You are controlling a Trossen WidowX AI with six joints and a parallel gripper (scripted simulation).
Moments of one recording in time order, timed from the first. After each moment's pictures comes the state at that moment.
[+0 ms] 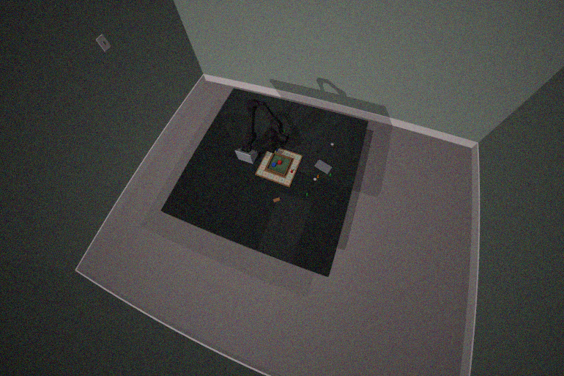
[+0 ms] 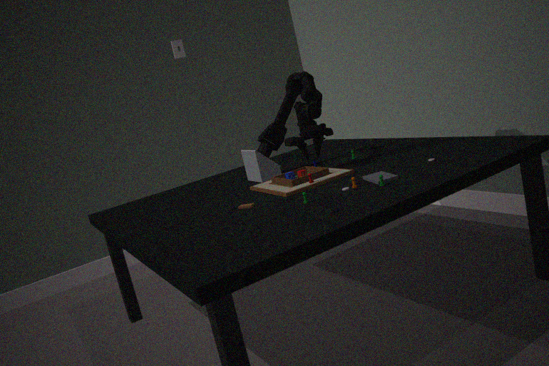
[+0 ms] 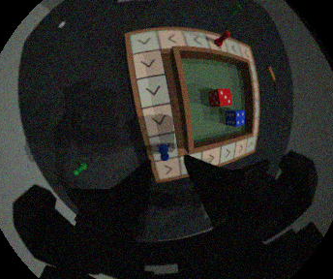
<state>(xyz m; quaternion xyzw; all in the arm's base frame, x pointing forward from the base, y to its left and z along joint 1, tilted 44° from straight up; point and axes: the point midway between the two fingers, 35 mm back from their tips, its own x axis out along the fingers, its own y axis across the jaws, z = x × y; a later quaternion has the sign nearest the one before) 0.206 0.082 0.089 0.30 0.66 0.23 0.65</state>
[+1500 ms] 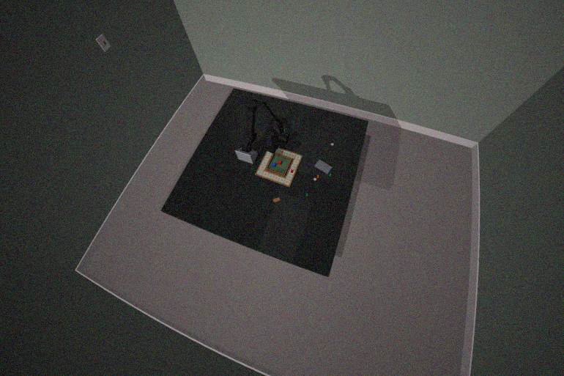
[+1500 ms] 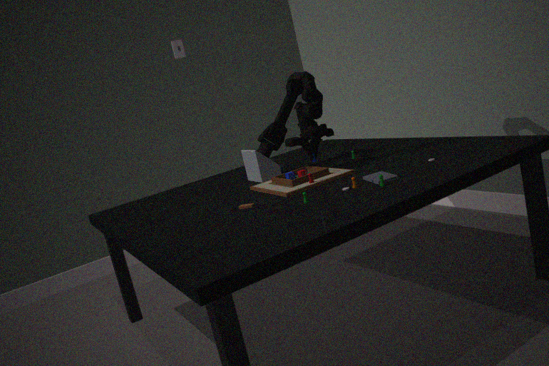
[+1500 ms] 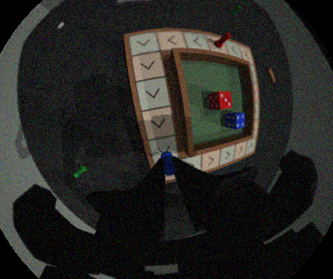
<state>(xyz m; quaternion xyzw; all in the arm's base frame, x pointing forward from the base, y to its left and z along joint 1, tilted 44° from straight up) 0.210 0.082 0.087 0.30 0.66 0.23 0.65</state>
